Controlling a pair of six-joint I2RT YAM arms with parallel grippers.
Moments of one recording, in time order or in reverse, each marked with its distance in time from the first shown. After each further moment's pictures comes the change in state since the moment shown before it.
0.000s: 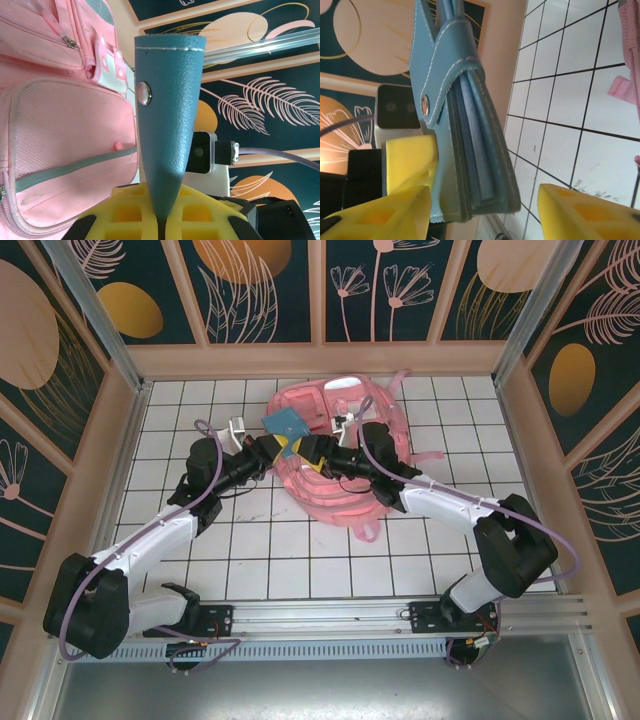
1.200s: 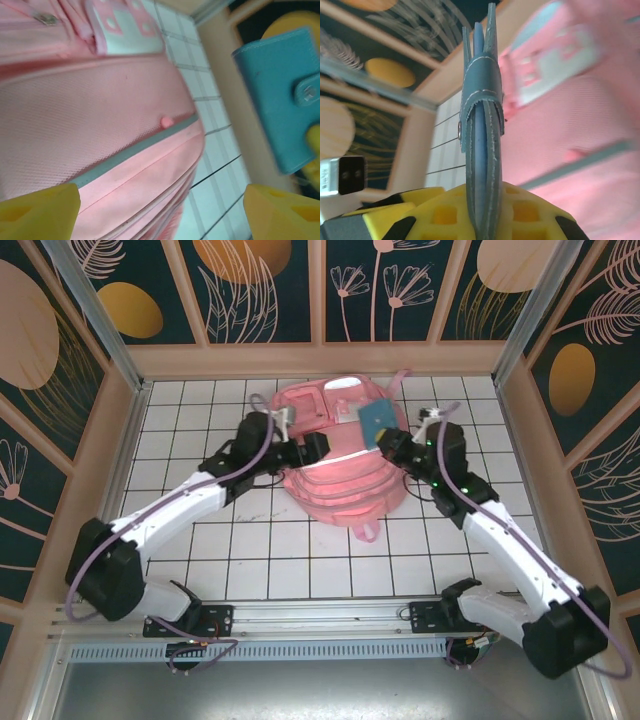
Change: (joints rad) left arm -0.238 0.253 0.434 -0.572 -0.209 0.581; right arm -0.290 -0.510 -0.069 -0.616 0.346 -0.296
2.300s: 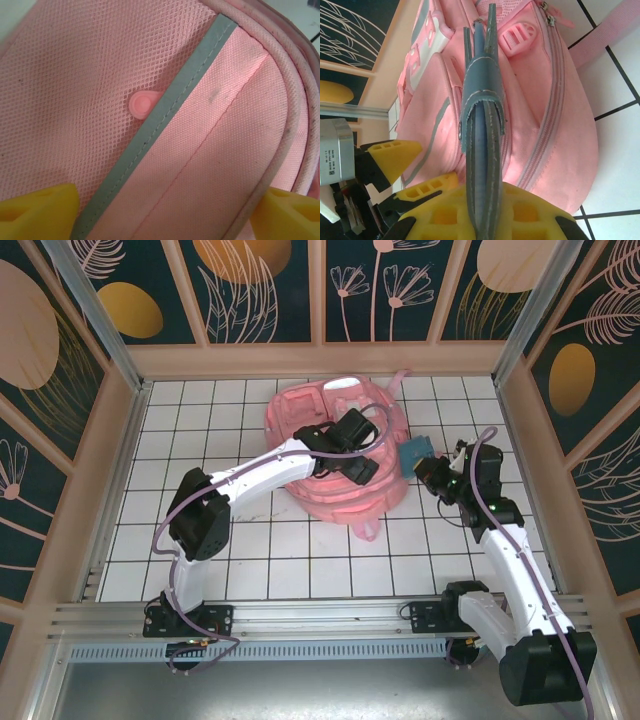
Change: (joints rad) left arm -0.226 0.551 0.684 -0.588 -0.410 0.608; right arm -0.313 -0.126 -0.149 -0.207 -0.227 -0.027
